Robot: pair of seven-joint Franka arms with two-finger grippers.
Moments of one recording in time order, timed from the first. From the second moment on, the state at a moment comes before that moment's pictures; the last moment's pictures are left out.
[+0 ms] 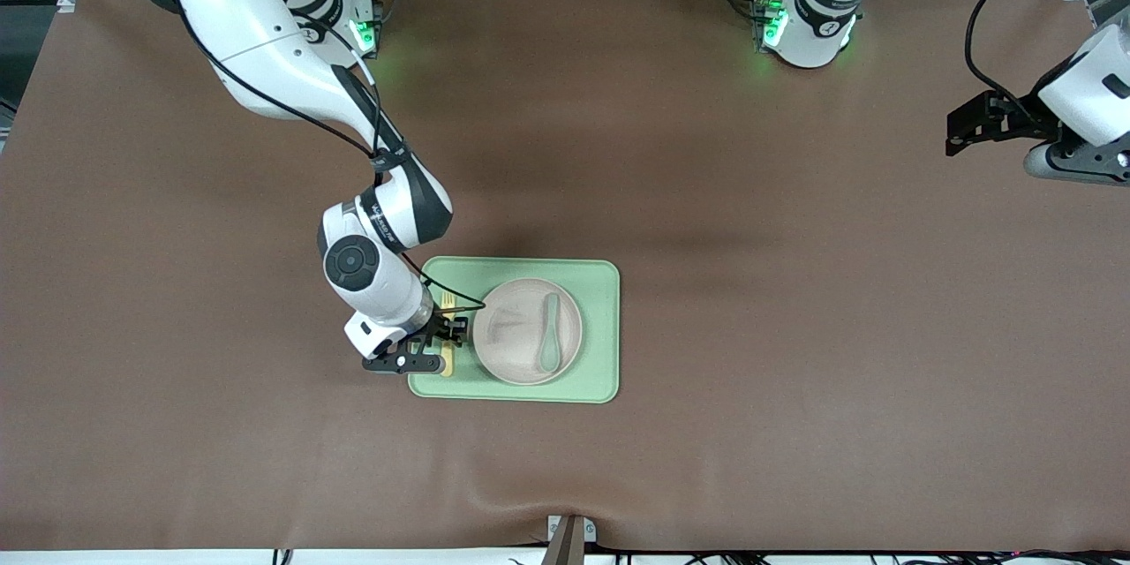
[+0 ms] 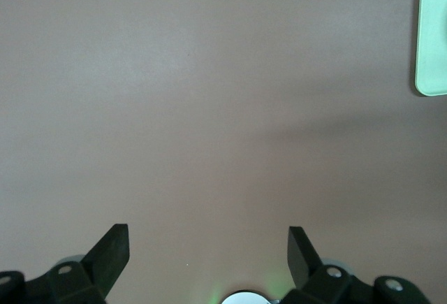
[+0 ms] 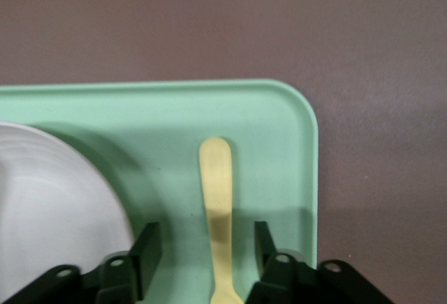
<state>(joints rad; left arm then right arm) -0.01 0.03 -0.08 -1.51 0.02 1.46 0.06 0.33 0.75 0.09 -1.54 -0.01 2.44 0.43</state>
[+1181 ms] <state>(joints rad) 0.00 0.03 -0.09 -1.48 -0.01 1.48 0.04 -0.04 0.23 0.08 -1.55 0.04 1.81 0.08</state>
